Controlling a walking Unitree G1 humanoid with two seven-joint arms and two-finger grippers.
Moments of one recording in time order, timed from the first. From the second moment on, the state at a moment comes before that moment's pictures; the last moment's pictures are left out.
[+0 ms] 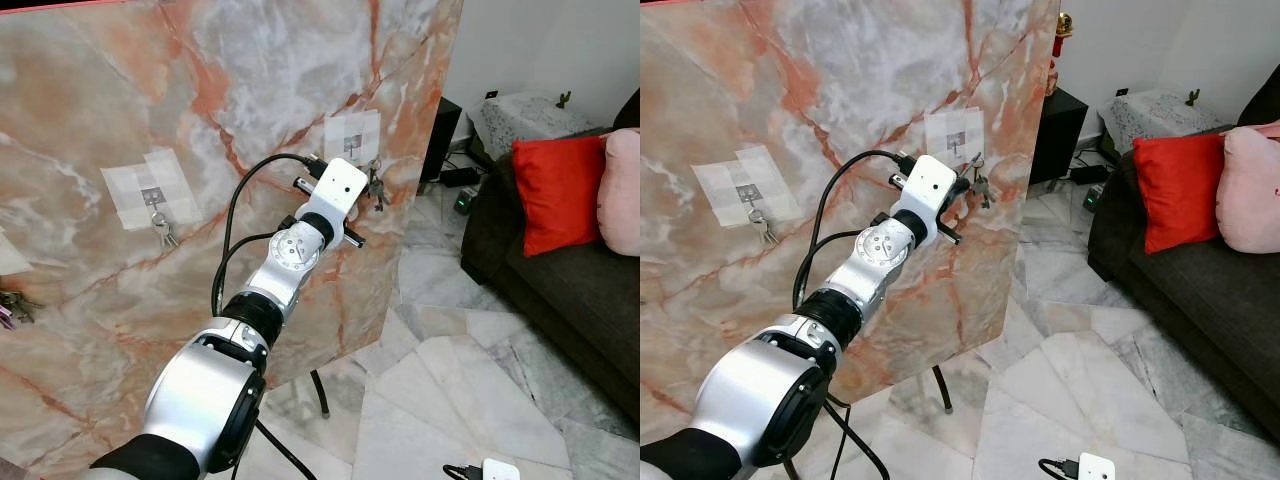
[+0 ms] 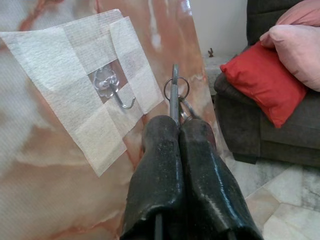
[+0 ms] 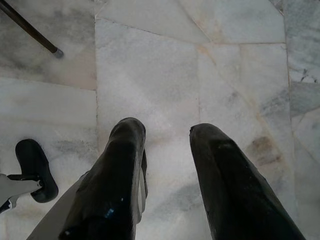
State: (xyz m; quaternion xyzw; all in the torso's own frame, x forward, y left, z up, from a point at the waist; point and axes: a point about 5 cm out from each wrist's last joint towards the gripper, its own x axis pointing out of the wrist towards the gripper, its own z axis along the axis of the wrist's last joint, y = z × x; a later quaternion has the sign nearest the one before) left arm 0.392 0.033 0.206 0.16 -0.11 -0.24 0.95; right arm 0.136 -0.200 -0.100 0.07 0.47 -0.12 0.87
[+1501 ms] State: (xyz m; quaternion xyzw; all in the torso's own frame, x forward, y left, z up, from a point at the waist) left arm 0.404 0.039 0.217 0.15 -0.06 -0.23 0.96; right arm 0.136 -0.200 -0.100 0.07 0.47 -0.12 0.87
